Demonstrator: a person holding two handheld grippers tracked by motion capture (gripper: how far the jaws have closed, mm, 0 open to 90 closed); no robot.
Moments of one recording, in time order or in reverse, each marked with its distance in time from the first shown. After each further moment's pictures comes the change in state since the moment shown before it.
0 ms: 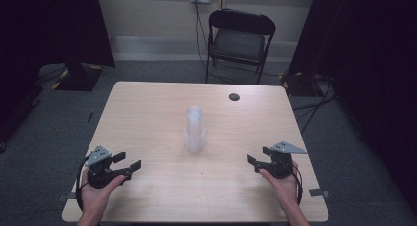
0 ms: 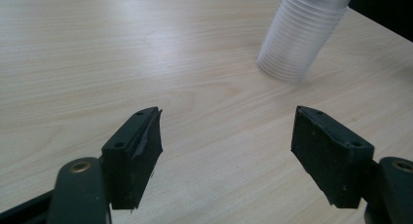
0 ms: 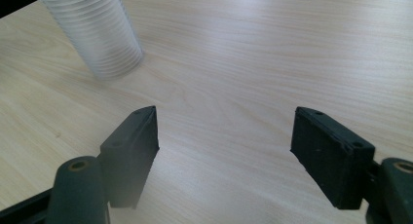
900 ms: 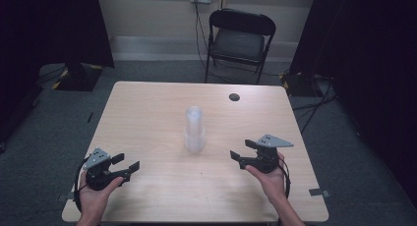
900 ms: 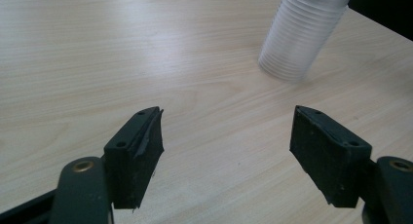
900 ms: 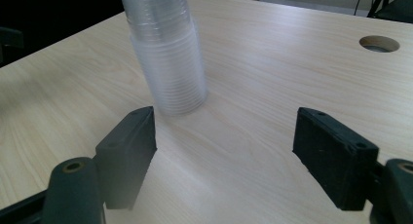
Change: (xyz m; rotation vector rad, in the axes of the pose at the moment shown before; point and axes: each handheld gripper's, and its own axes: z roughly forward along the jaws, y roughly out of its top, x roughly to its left) left arm -0.002 -0.004 -0.004 -0.020 0.010 0.002; right arm 0.039 0.034 0.013 -0.064 0.152 -0.097
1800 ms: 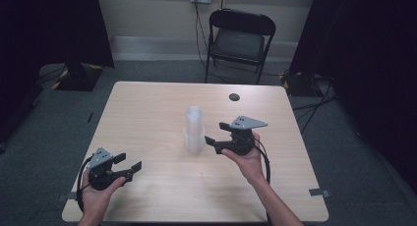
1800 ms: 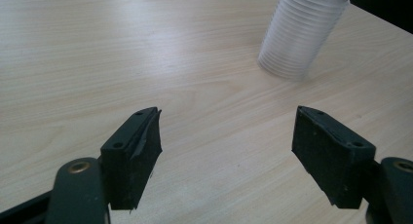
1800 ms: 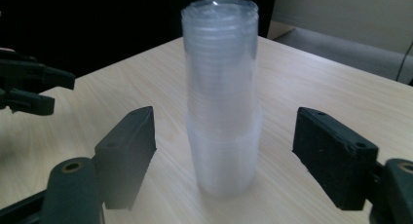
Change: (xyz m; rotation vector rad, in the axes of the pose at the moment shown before) left arm -0.003 0.000 0.005 0.010 0.001 0.019; right arm 0.035 0.062 0.048 -0.058 0.127 -0.110
